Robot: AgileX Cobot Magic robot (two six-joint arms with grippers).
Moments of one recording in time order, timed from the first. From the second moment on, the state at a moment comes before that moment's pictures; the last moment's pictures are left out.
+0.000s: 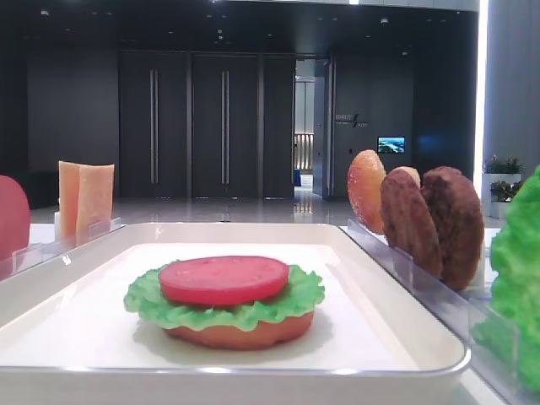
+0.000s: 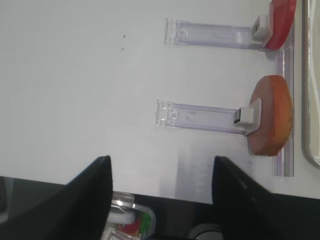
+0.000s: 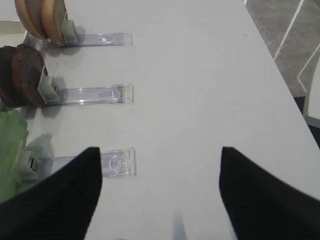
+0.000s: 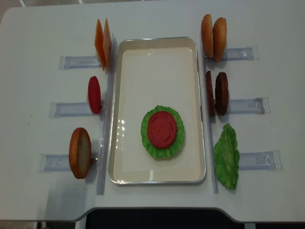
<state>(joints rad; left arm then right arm) 0.09 0.53 -0.76 0.10 1.25 -0.04 -0.06 -0.01 -0.51 0.03 1.14 -0.06</state>
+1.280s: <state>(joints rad) 0.00 -0.02 -0.48 0.02 1.12 0.03 -0.06 -0.01 -0.51 0.03 1.14 -0.06</state>
